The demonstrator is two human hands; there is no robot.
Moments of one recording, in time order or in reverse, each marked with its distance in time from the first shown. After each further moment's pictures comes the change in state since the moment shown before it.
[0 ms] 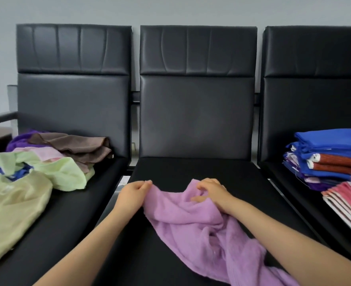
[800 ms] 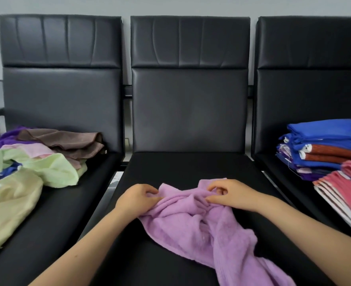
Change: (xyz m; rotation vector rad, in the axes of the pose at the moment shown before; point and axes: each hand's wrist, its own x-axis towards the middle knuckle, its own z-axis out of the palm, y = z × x) left_hand -0.011 0.007 0.013 0.457 -0.262 0.091; right_hand -0.048 0.034 -0.035 0.029 0.003 -0.164
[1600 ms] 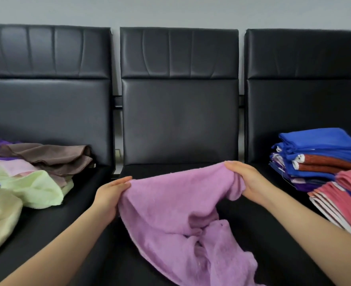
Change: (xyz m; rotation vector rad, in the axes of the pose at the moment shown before) left_hand 0.046 -0.016 -0.025 -1.113 0.224 -0.235; right_hand 0.017 0.018 -0.050 1.207 0.339 0.151
